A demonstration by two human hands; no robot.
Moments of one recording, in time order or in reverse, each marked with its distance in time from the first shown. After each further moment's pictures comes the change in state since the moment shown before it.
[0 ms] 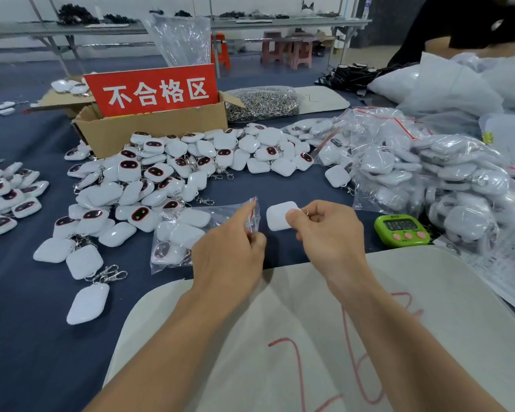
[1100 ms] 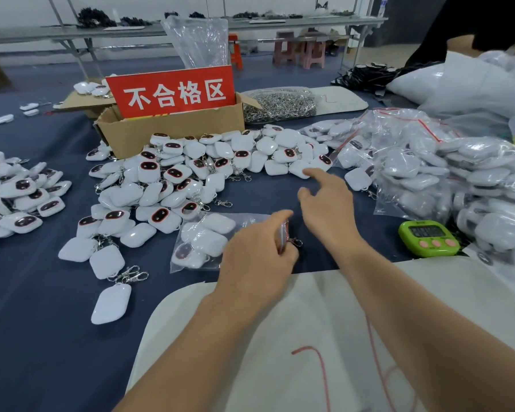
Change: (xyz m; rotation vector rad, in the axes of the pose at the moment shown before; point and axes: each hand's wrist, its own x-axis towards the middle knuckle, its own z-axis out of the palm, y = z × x) left_hand -0.003 0.000 0.002 -0.173 -0.028 0.155; right_hand 0.070 0.003 0.042 -0.157 0.000 -0.241
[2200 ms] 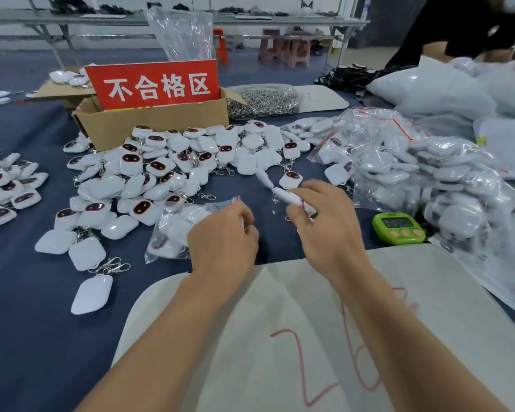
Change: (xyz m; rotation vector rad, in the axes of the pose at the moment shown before) left_hand 0.010 -0.007 -0.005 0.217 0.162 -0.196; right_hand -0.067 -0.007 -0.046 -0.167 0.003 -0.321
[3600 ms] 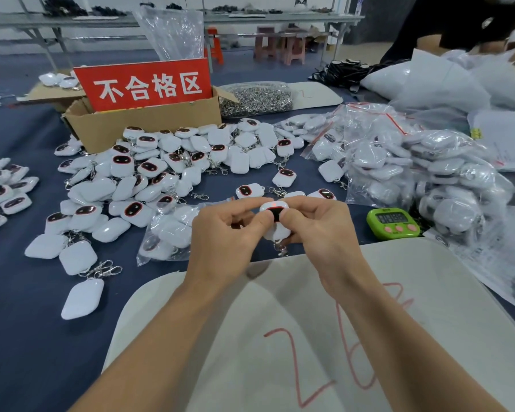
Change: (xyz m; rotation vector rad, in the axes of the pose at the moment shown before) left_hand -0.009 0.010 -0.009 -0.837 -0.081 0.131; right_hand -0.012 -0.022 -0.013 0.800 -0.171 0.406
